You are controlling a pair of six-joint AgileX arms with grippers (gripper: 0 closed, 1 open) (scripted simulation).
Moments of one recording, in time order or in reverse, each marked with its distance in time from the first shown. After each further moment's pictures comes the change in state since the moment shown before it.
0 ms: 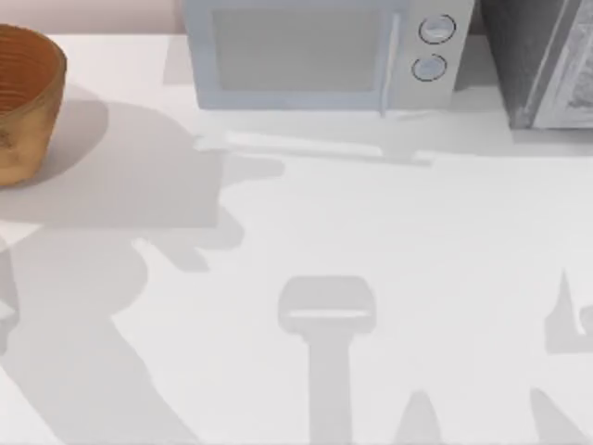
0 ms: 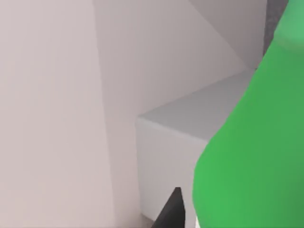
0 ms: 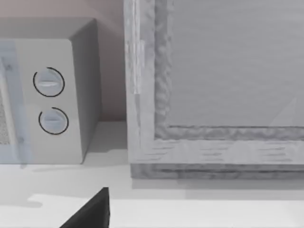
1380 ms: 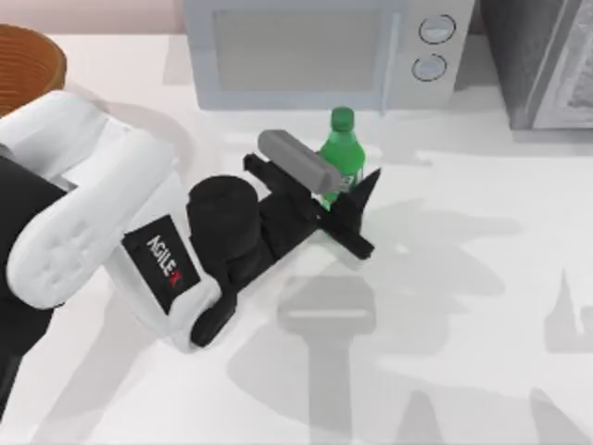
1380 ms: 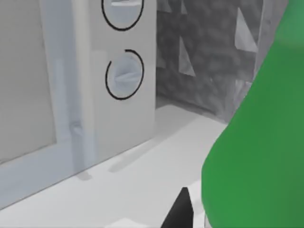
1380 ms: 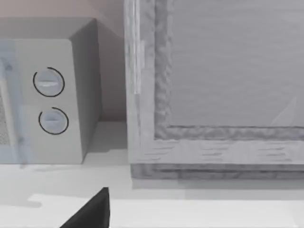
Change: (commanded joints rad) left arm -1.126 0.385 -0.576 0.990 -1.143 -0.082; right arm 0.000 0.000 0.000 0.000 0.000 0.000
